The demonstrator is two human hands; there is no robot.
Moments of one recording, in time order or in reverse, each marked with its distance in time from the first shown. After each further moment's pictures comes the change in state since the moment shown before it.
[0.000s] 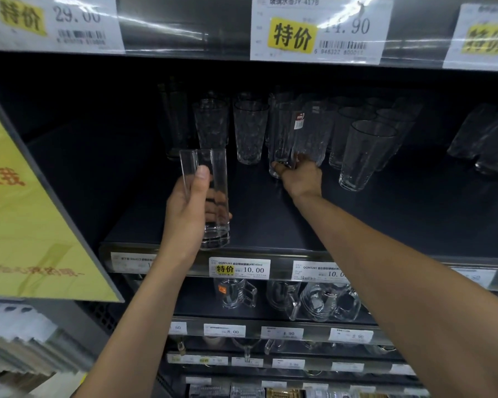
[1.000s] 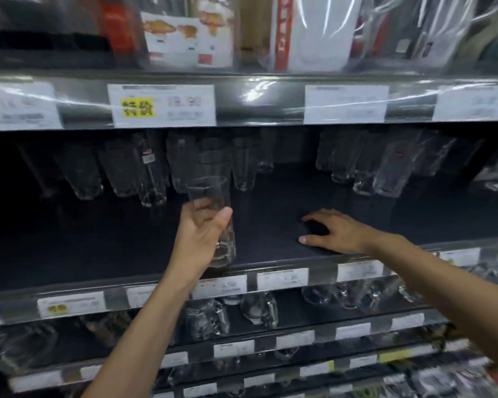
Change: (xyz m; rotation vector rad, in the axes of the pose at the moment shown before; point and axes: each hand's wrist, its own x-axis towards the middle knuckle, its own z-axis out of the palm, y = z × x) left_hand -0.074 -0.002 0.252 0.047 -0.212 0.048; right_hand -0.003 0.156 -0.361 -0.788 -0.537 -0.176
